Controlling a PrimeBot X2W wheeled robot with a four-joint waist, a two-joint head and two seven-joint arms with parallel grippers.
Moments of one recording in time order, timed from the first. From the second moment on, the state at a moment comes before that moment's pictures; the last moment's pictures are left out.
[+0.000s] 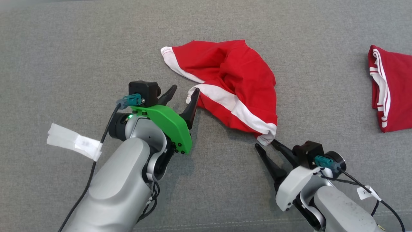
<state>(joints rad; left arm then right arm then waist) -0.59 0.04 -0.64 0.39 -0.72 0.10 0.07 -0.23 -0.22 0.64 0.38 0.37 0.04 -0.20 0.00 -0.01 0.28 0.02</state>
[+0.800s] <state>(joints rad) -0.53 0.07 -0.63 0.46 -0.75 0.08 0.06 -0.36 -0.49 0.57 0.36 0.26 0.04 -0.19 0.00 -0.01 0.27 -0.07</state>
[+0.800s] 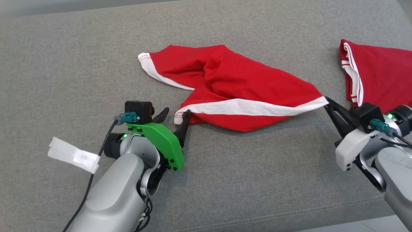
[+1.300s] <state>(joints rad) -0.50 0.10 -0.71 0.47 -0.72 0.02 0.08 -0.34 -0.53 0.56 0.34 0.30 0.06 -0.15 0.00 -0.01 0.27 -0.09</state>
